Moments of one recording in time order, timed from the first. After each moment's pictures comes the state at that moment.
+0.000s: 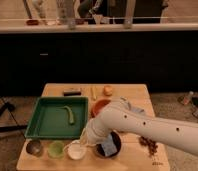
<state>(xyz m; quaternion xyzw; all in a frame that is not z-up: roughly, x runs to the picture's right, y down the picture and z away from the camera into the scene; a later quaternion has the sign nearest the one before) -0.065 0.232 0.635 -0.33 -0.29 0.00 0.90</state>
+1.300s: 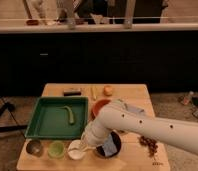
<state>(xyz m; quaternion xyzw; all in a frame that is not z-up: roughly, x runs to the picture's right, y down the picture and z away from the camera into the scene) -0.069 0.256 0.641 -0.37 -0.30 -0.02 0.88</state>
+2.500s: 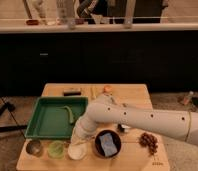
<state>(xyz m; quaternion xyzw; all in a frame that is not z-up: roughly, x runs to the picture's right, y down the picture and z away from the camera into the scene) -0.111 0.242 0.669 -0.37 -0.30 -0.03 0.88</state>
